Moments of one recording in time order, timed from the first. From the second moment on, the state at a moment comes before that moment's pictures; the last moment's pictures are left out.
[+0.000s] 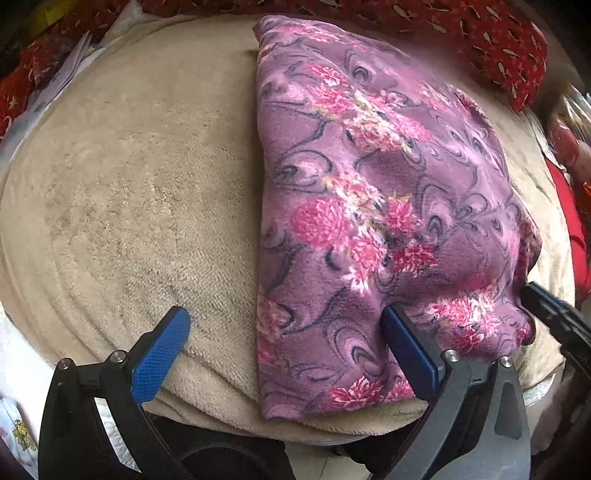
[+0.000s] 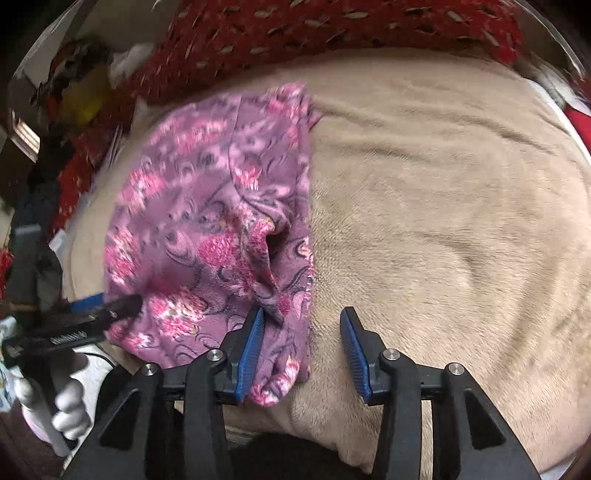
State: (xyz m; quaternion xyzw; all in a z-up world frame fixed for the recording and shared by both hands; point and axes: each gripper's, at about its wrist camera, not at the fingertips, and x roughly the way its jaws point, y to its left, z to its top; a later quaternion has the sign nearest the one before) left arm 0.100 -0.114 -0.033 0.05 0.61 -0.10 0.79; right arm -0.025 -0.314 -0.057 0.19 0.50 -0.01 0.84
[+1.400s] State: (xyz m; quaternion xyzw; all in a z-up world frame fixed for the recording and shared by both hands) left arm 0.030 -0.103 -0.007 0.10 0.52 -0.09 0.84; right arm -0.081 -0.261 -0.002 0.03 0.45 -0.09 0.89
